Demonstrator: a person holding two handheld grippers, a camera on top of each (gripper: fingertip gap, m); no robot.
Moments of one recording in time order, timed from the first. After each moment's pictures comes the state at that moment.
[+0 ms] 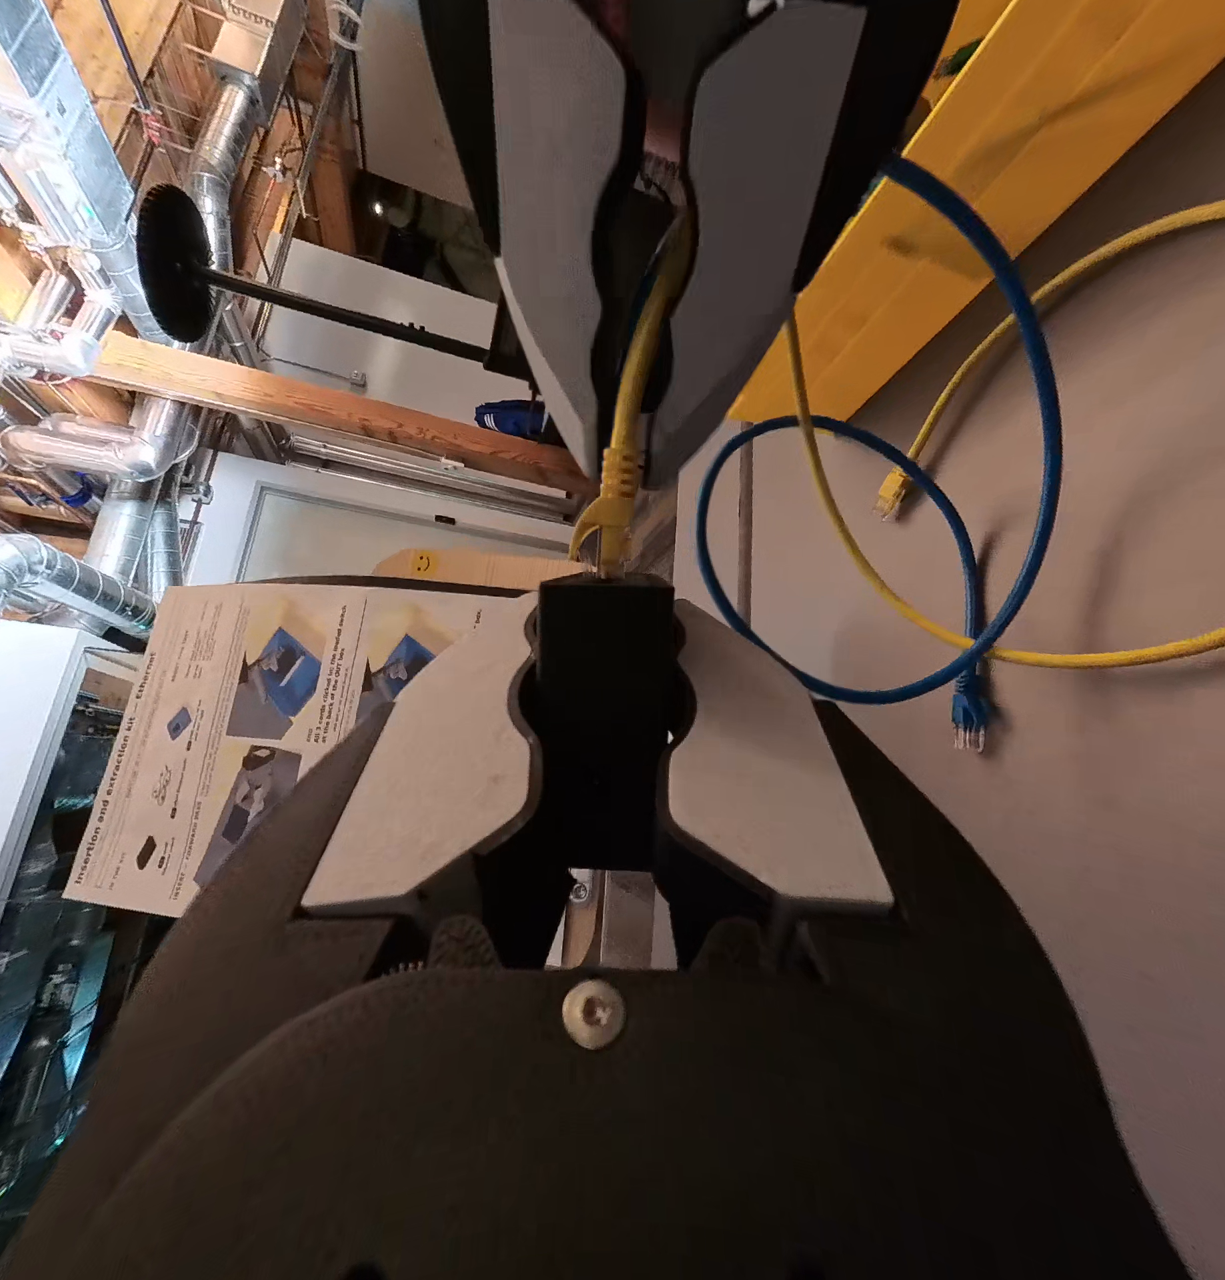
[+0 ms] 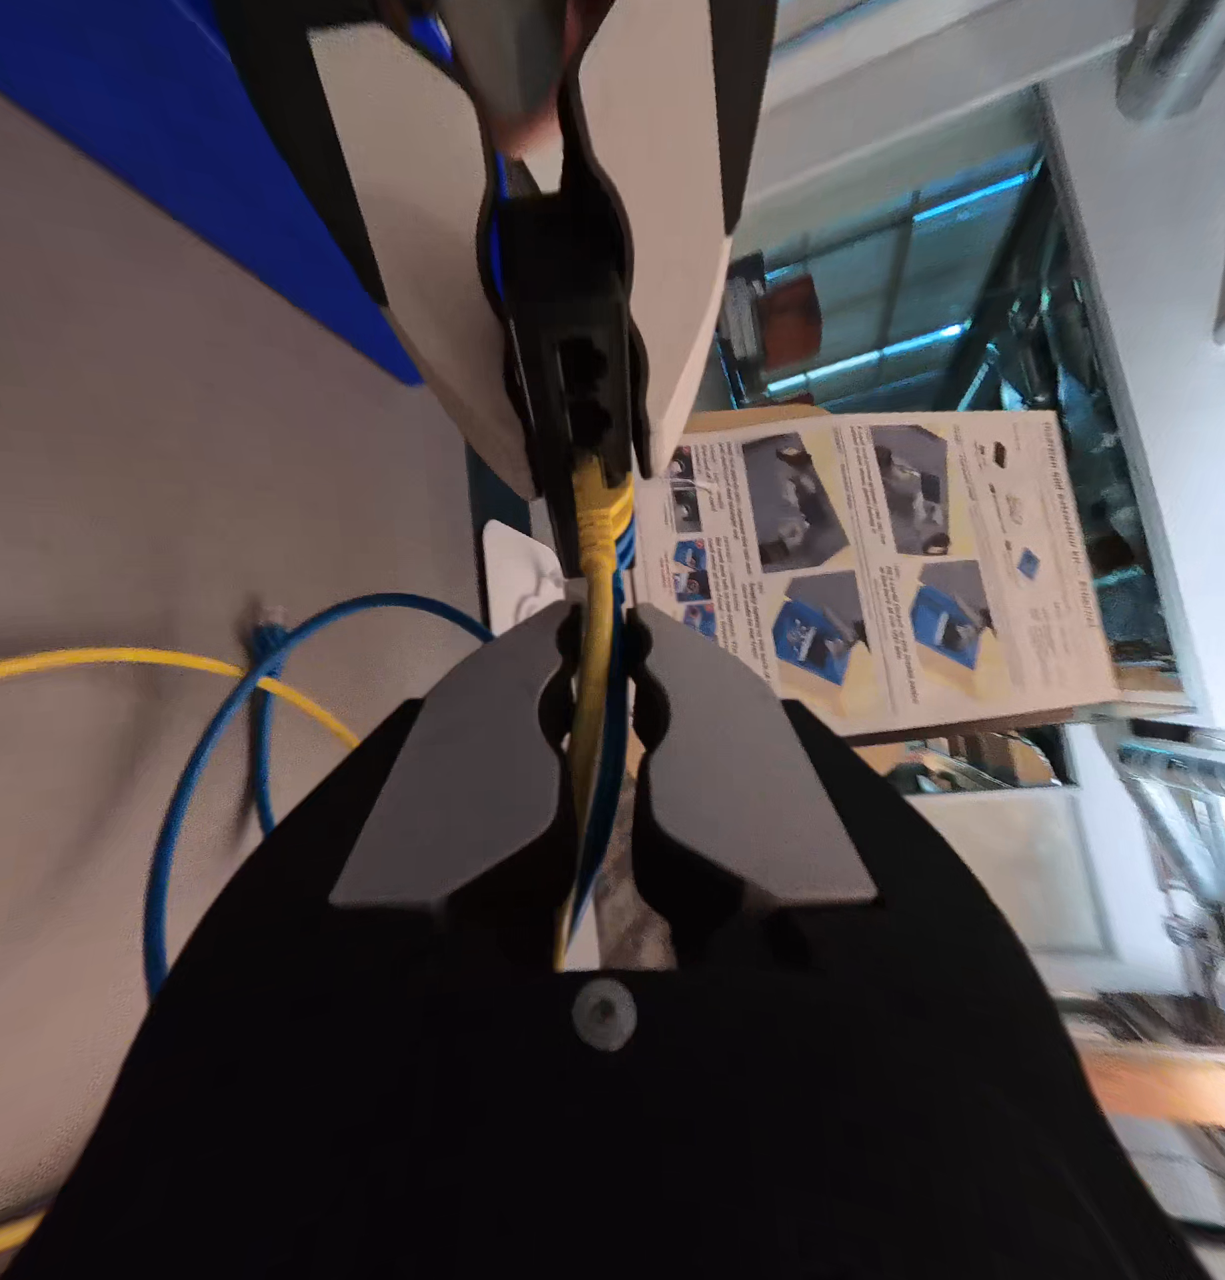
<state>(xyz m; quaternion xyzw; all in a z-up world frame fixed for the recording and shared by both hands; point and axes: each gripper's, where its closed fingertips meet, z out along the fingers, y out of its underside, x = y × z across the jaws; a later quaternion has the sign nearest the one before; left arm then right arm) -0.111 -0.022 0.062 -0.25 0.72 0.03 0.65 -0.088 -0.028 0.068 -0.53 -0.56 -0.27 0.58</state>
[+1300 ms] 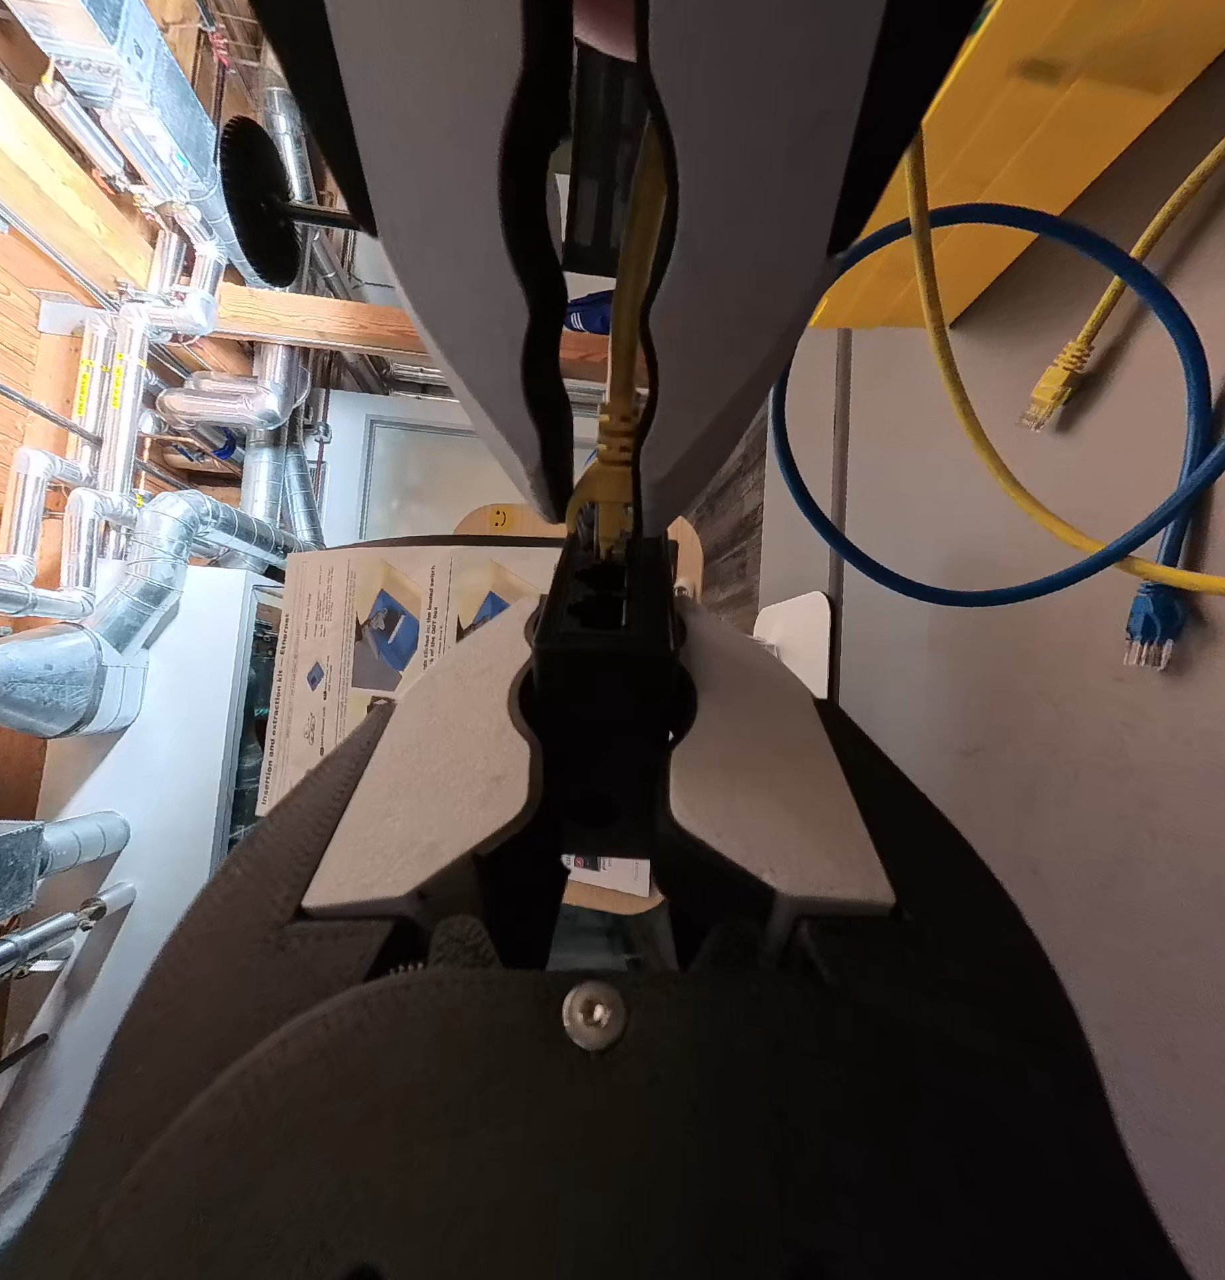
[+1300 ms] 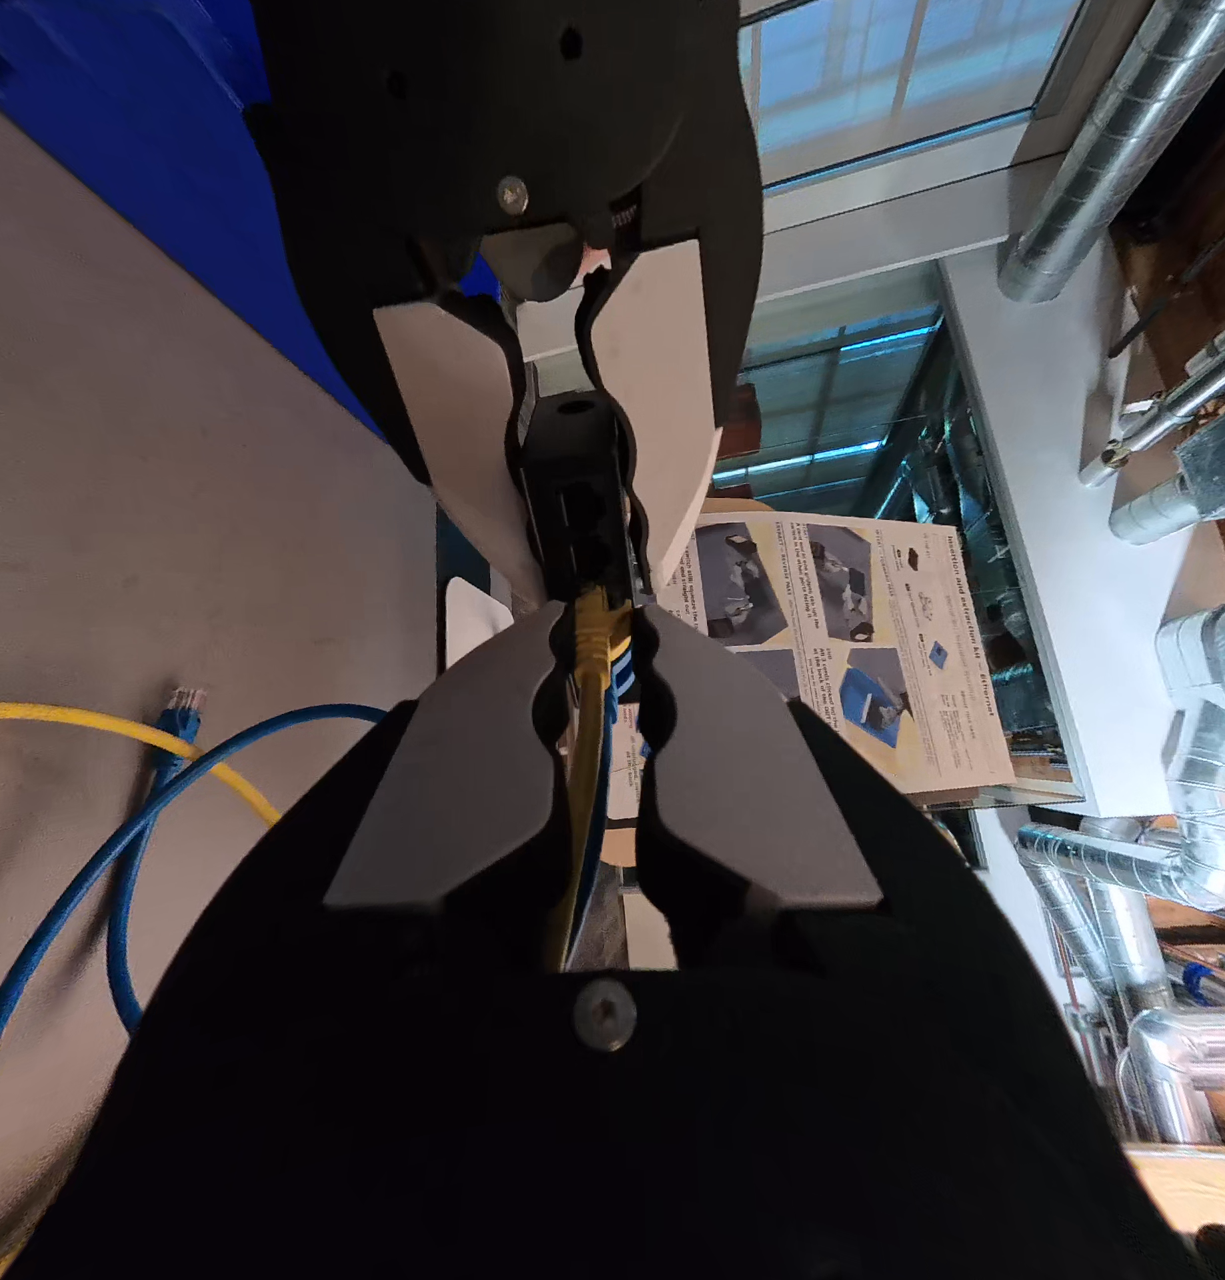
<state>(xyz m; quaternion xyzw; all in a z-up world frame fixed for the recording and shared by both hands) -0.097 -0.019 0.065 -0.25 0.69 0.15 0.67 -0.107 -0.045 0.077 -0.45 -0.59 -0.28 0.61</state>
